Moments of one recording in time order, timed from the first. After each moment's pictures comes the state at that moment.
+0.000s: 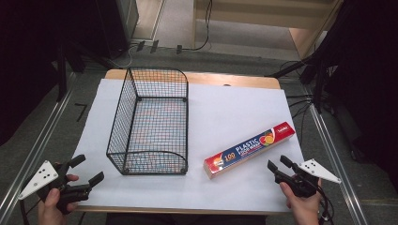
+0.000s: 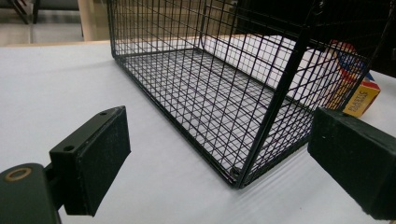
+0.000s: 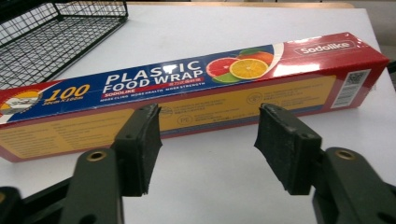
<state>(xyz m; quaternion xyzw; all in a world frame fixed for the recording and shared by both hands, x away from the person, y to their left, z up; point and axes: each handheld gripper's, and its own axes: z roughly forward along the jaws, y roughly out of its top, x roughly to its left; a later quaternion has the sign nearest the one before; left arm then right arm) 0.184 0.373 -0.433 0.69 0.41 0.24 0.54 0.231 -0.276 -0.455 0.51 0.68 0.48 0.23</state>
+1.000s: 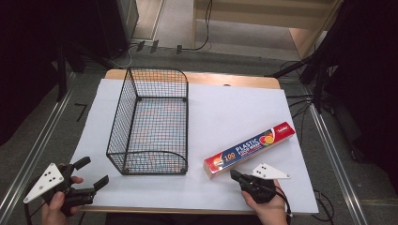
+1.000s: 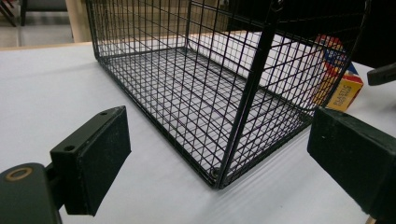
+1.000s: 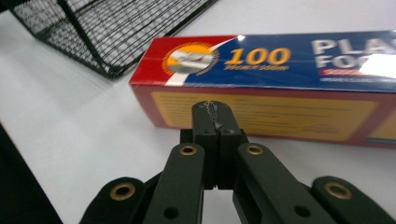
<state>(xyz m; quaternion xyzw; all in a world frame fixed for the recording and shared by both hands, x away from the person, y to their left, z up) 0.179 0.359 -0.432 0.70 0.39 0.23 0.54 0.223 -0.173 -0.465 0.41 0.77 0.47 0.12</state>
